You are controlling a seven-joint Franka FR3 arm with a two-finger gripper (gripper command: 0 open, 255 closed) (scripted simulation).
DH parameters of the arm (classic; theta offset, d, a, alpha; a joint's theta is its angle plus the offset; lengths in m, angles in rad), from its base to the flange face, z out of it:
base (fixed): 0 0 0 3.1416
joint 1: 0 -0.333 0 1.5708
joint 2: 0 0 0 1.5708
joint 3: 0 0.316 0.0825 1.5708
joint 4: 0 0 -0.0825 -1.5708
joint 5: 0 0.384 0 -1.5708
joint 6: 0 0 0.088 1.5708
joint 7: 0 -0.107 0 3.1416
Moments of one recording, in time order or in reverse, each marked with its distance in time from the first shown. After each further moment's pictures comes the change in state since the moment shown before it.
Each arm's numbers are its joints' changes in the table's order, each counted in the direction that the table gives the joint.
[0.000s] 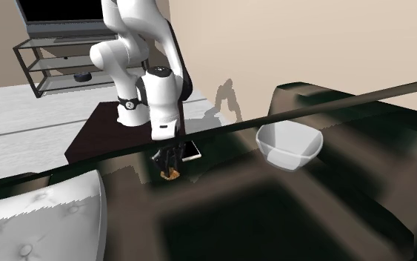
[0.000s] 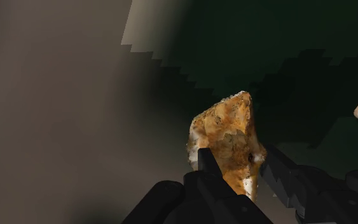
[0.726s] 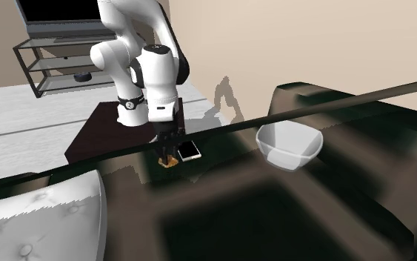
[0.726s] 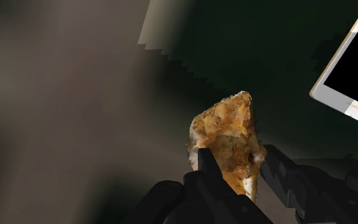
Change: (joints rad) arm -0.043 -0.167 -0.064 -0.007 -0.115 0.154 -0.077
